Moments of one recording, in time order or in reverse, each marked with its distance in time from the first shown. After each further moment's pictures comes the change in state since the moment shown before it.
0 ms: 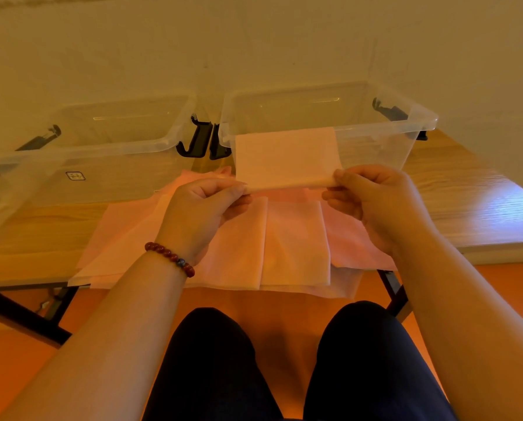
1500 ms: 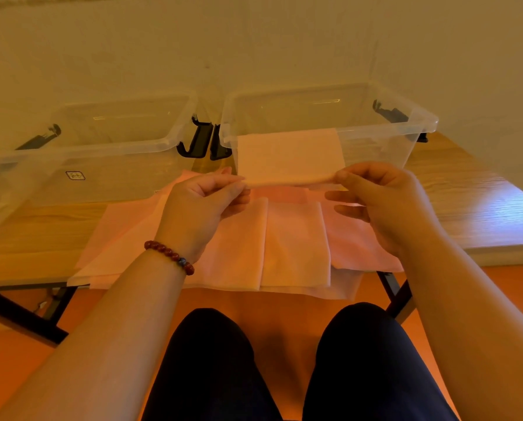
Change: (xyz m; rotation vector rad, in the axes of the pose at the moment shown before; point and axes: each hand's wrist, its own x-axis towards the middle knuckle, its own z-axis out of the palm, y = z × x) left_hand 0.000 0.004 -0.001 0.076 -0.009 0.086; right_hand 0.001 0.001 -0.007 -0.104 -0.042 -0.088
